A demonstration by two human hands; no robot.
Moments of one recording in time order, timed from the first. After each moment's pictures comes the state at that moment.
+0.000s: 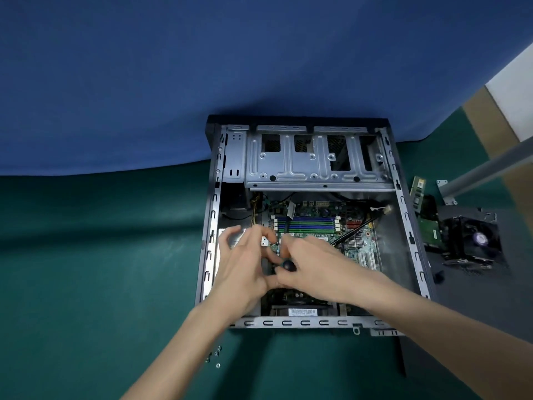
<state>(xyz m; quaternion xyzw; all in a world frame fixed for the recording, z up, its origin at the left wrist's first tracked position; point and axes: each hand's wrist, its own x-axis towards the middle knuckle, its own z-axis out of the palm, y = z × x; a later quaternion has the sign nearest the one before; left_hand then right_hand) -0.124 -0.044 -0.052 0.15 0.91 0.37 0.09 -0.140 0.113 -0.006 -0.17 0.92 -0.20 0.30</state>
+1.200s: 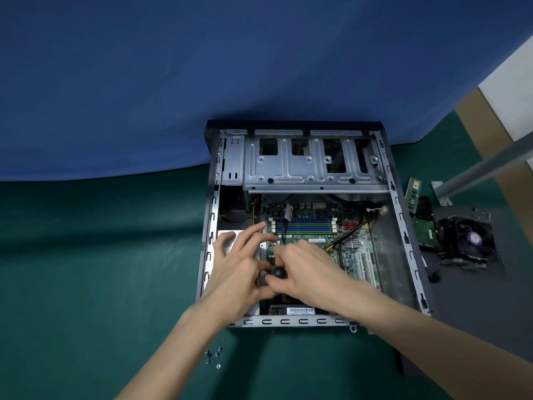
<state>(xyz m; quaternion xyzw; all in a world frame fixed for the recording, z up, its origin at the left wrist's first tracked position) -0.119 -0.055 -0.053 0.25 0.94 0.22 0.06 -0.128 0.105 -0.016 -0.17 0.93 -0.23 0.22</state>
